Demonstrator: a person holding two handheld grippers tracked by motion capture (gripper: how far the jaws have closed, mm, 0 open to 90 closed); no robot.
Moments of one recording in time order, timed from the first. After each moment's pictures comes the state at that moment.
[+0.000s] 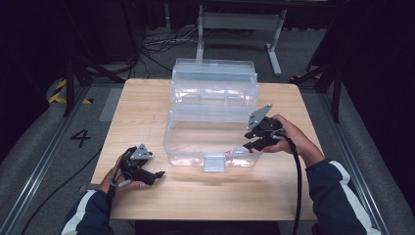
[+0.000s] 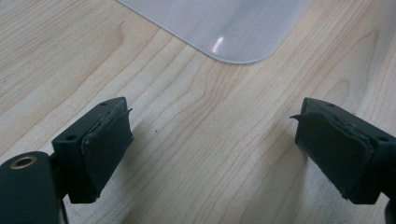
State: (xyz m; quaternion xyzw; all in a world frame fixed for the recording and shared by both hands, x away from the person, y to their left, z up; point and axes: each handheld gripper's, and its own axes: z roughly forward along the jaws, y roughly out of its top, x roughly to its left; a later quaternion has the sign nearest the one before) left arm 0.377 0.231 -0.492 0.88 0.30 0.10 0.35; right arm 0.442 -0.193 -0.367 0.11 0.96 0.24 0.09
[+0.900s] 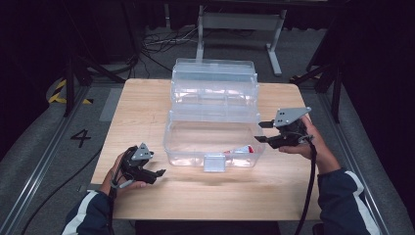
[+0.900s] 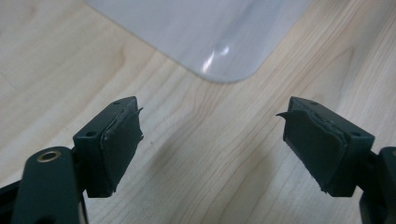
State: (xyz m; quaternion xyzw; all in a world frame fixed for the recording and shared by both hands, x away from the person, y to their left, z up) left arm 0.363 0.222 -0.464 0.88 0.29 0.13 0.35; right arm 0.420 -0.245 -0.348 0.14 0.90 0.37 0.18
